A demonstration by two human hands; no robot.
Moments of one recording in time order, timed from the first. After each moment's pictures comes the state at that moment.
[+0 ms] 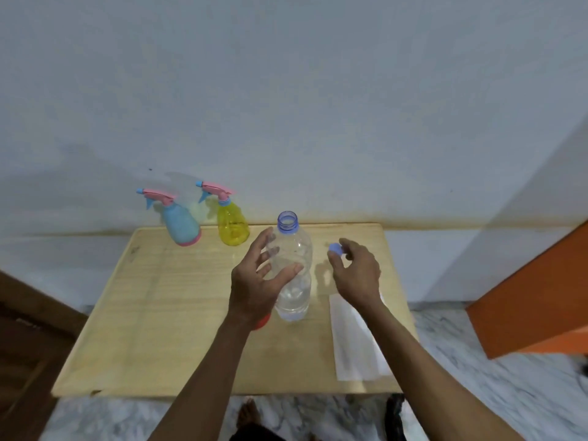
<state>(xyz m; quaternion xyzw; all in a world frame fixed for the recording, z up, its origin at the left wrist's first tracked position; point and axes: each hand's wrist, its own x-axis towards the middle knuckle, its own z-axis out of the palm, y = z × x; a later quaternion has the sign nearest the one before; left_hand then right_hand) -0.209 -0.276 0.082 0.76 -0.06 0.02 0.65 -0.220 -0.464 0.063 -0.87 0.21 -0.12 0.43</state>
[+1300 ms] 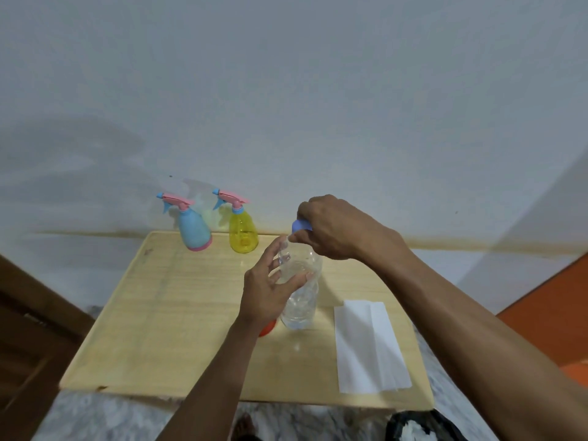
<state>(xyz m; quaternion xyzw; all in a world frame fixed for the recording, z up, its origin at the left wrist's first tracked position) -0.210 -0.274 0.081 0.75 -0.07 0.01 0.66 -0.188 -0.428 0.225 -0.98 -0.14 0.05 0.08</state>
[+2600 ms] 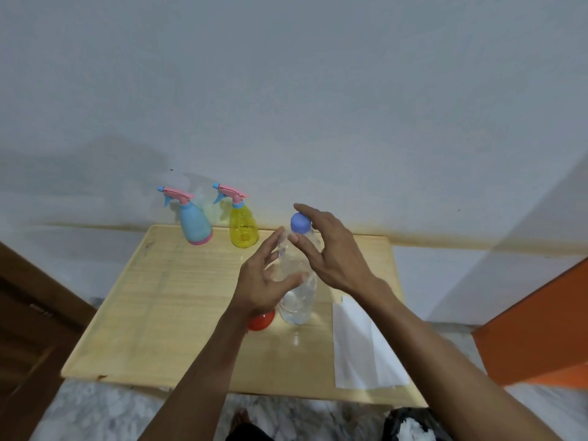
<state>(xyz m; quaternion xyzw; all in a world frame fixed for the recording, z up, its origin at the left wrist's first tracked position) -0.202 -0.263 0.075 0.78 -0.11 -0.02 0.62 -0.210 -0.436 0.135 -0.90 -0.12 -0.15 0.39</state>
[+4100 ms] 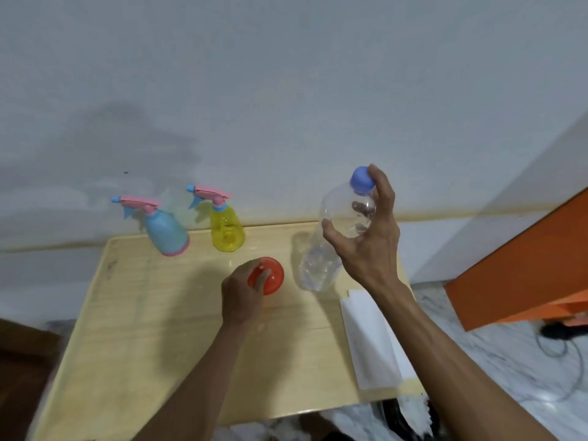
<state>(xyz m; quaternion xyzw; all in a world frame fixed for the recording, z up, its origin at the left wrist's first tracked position) -0.122 -0.224 -0.015 0.88 -0.07 0.08 0.46 -0.172 -0.425 0.130 -0.83 0.08 -0.34 0.43</state>
